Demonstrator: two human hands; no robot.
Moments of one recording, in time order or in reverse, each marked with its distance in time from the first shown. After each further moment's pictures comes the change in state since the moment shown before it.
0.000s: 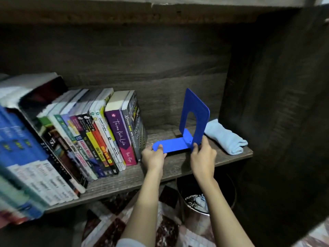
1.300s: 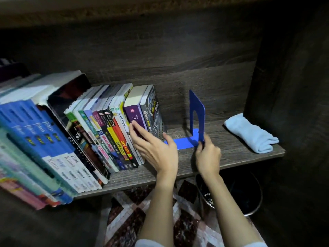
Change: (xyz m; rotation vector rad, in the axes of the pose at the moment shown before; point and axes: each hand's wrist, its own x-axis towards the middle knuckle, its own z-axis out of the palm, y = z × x) left_hand -0.012 0.015 -0.025 0.613 0.598 0.787; right_hand -0.004 -0.001 0.041 -0.111 -0.137 -0.038
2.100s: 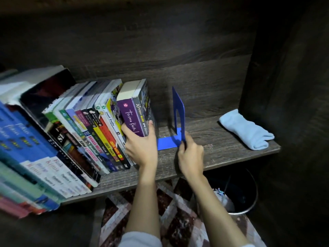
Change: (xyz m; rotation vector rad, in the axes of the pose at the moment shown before) left_hand 0.026 -0.007 0.006 -0.042 -0.096 -0.285; right_hand -0.006 -0.012 0.017 0.033 -0.070 -0.063
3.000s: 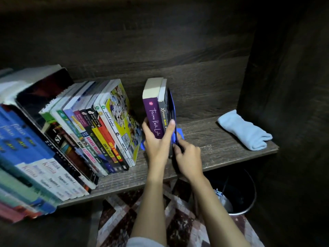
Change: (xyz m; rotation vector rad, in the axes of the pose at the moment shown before) left_hand -0.016 0.000 0.013 -0.560 -0.512 -0.028; right_hand 0.006 0.016 0.009 0.078 -0.101 -0.128
